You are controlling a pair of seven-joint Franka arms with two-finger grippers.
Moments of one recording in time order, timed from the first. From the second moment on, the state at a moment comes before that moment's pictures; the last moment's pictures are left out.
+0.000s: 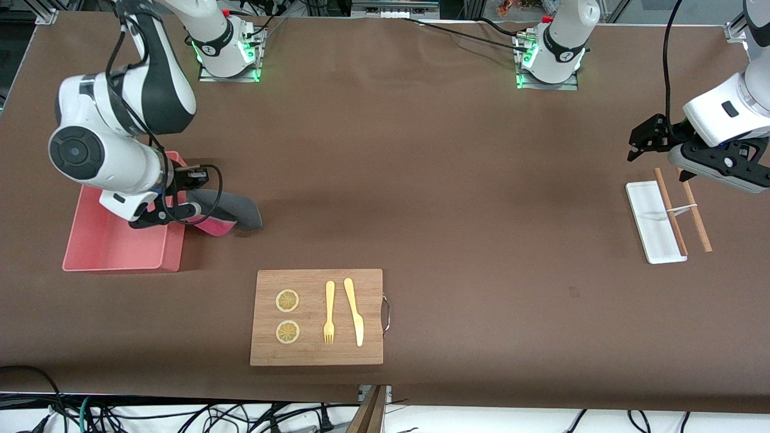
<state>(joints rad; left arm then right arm) -0.03 0.05 -0.03 -1.59 -0.02 1.64 0.31 0.29 0.25 -0.12 -1.82 0.00 1.82 -0.06</state>
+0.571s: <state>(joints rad) -0.04 0.05 -0.03 -1.61 -0.02 1.65 0.26 0.29 0.42 -0.10 -1.84 0.00 2.06 0.02</state>
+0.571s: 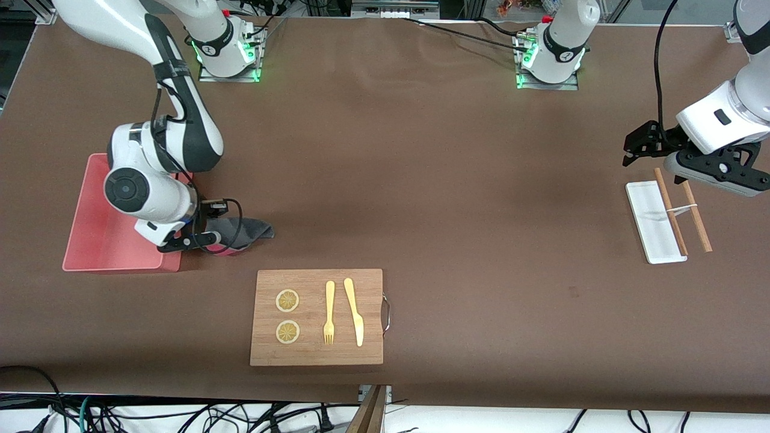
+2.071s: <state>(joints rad) -0.04 0.06 -0.03 -1.61 -0.02 1.65 0.26 0.58 0.50 0.04 -1.64 0.20 2.05 0.81</state>
